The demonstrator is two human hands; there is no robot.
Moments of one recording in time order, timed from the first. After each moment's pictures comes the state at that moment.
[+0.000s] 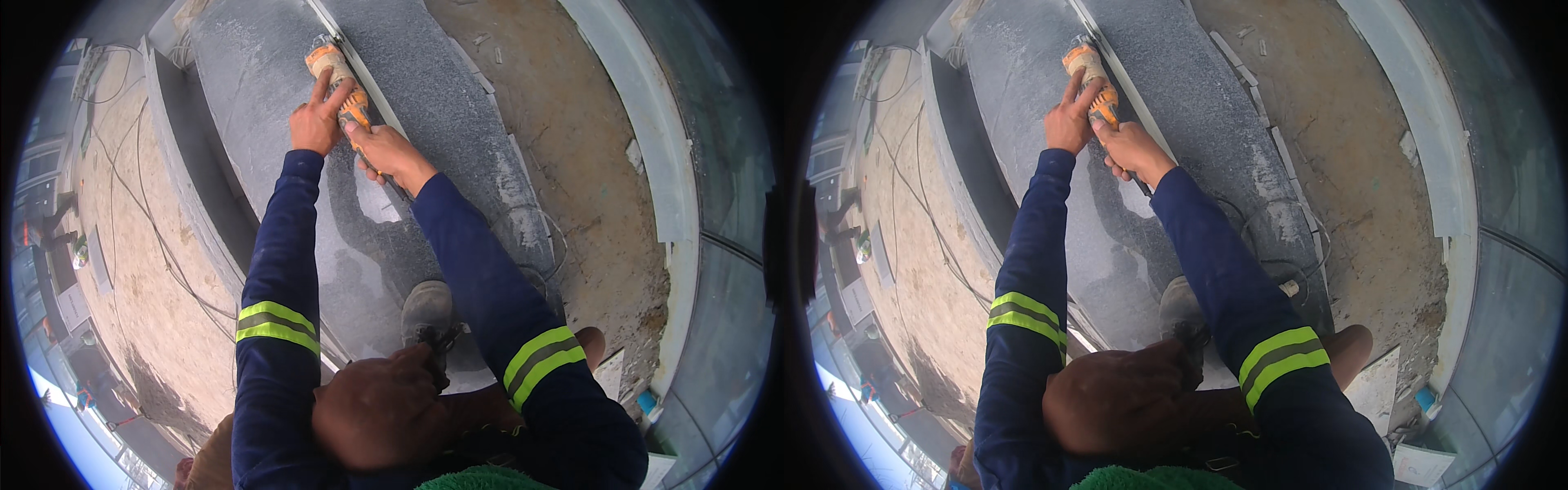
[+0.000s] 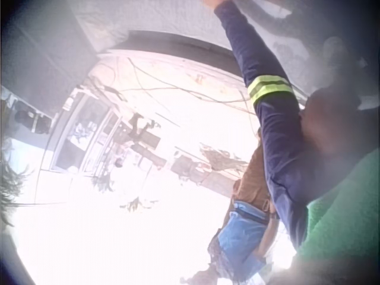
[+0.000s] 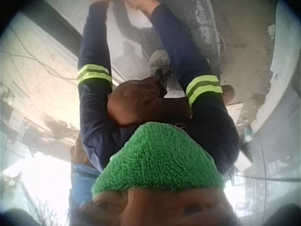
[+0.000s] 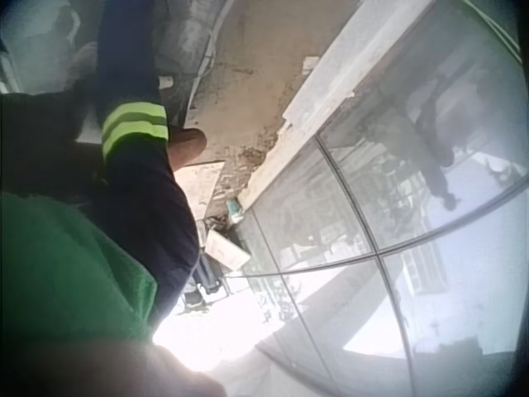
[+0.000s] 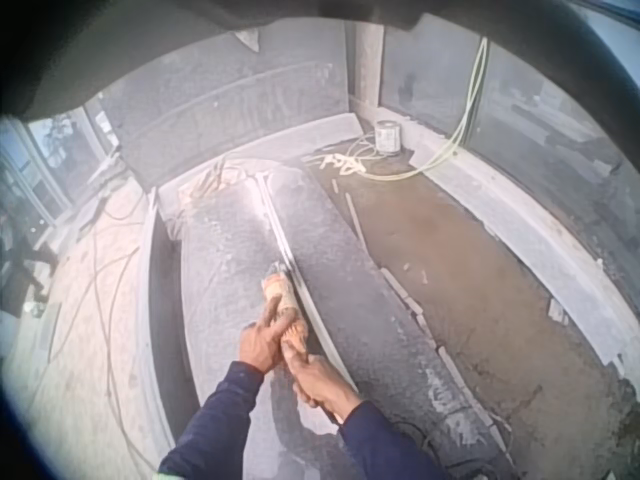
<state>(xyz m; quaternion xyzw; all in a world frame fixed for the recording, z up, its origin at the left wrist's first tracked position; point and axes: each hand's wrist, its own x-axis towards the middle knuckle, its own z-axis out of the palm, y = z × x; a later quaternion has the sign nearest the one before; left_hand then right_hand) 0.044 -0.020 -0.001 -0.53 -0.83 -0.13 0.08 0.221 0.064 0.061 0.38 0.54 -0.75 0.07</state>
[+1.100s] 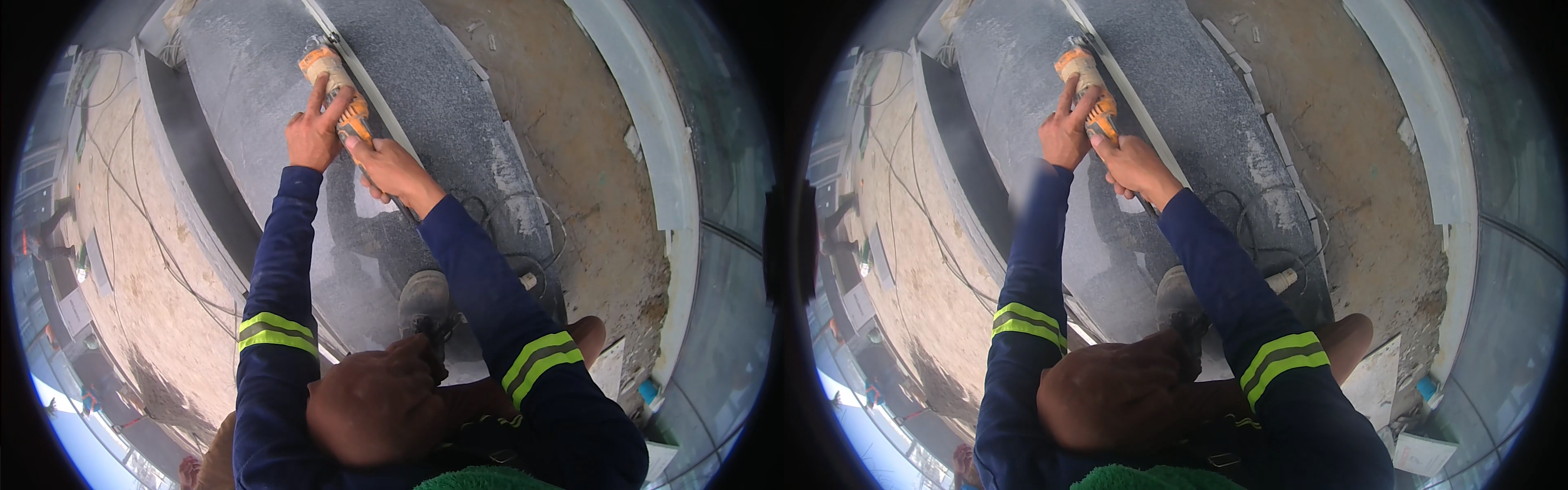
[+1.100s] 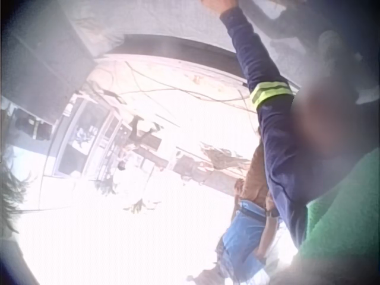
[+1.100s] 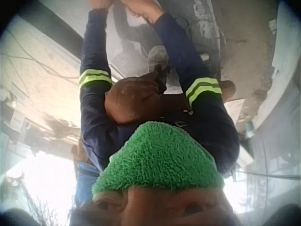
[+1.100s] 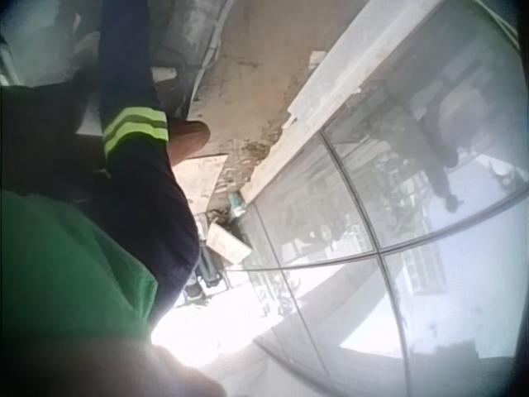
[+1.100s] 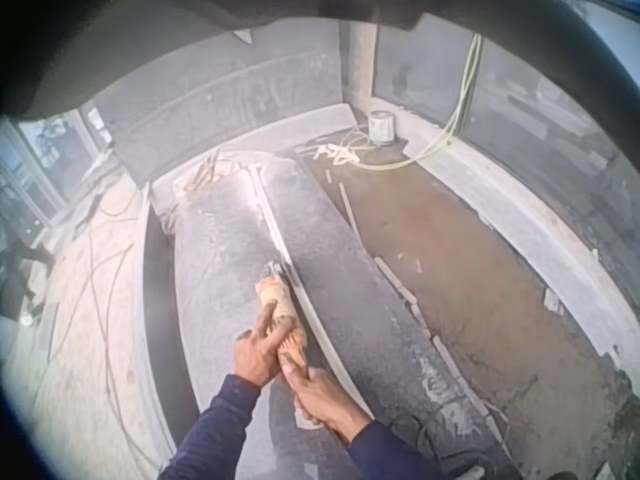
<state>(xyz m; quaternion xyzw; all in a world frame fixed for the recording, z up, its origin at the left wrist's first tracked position) 0.077 -0.041 0.010 -0.54 -0.82 -0.14 0.11 0.258 0.045 0.080 0.39 0.55 -0.73 0.09</state>
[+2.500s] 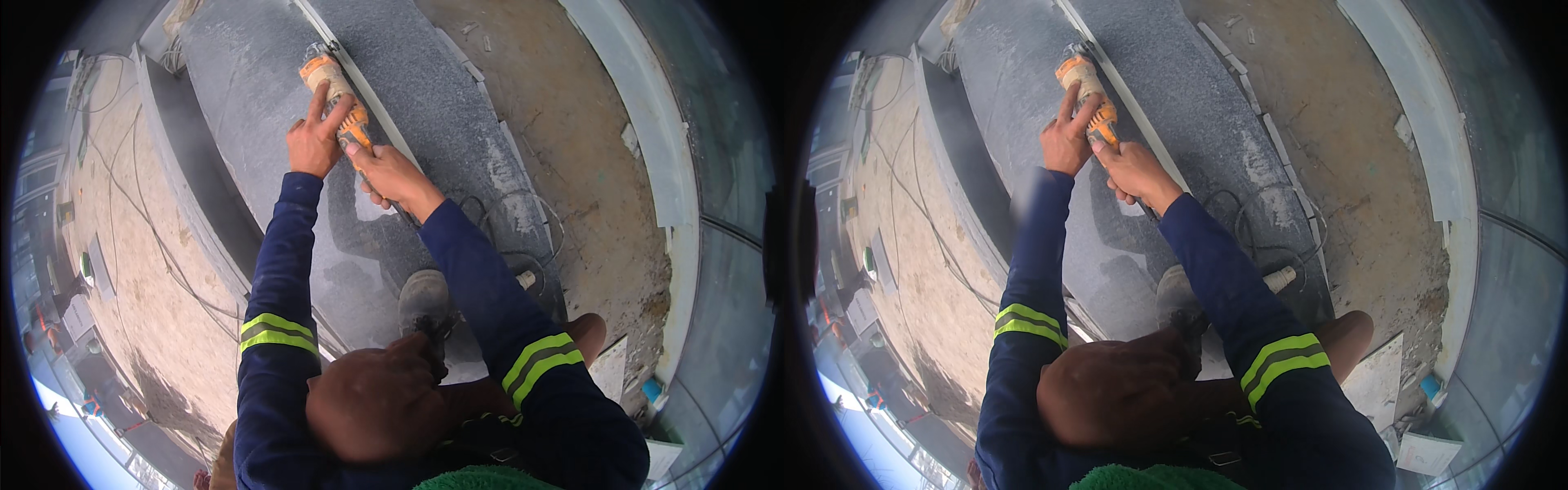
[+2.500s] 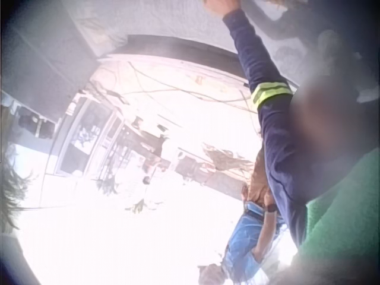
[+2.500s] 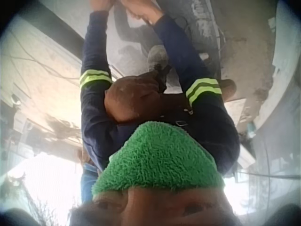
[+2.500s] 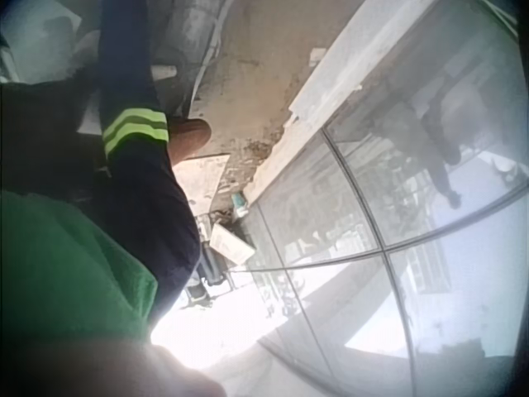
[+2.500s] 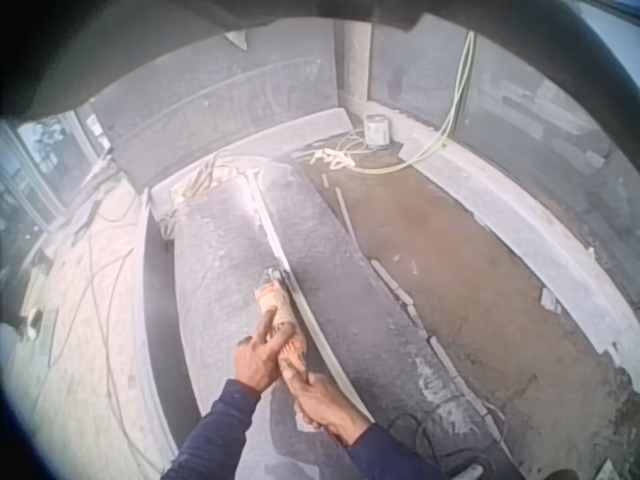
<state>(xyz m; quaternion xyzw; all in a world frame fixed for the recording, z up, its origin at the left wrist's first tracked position) 0.084 -0.045 0.016 -0.55 -0.81 -0.15 0.10 0.266 0.039 0.079 0.39 0.56 -0.73 0.08</state>
